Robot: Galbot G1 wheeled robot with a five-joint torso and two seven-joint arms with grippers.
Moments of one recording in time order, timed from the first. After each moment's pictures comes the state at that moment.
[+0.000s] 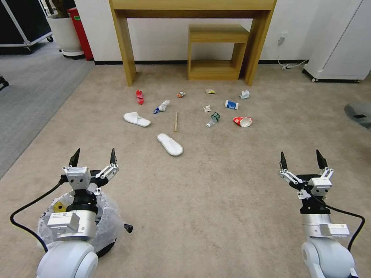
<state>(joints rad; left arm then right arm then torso) 1.58 -1.20 -0.57 -2.33 -0.22 0.03 -0.29 -1.48 1.32 0.79 1.95 0.17 0.47 -0.06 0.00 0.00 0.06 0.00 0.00</state>
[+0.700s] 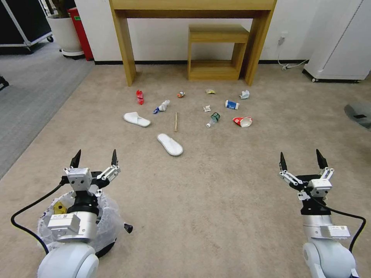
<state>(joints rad) 1.60 -1.20 -0.57 -2.34 -0.22 0.04 -0.30 -1.48 1.32 0.79 1.95 0.16 0.49 -0.09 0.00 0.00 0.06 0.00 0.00</state>
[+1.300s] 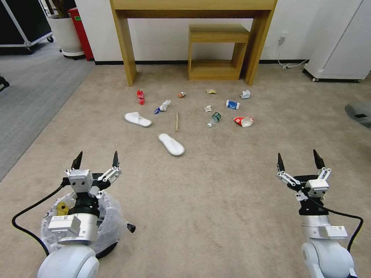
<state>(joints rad) 1.61 -1.21 -0.56 -2.35 -0.22 0.04 -0.29 -1.48 1.33 0.78 1.93 0.16 0.50 -0.11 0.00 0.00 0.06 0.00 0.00</state>
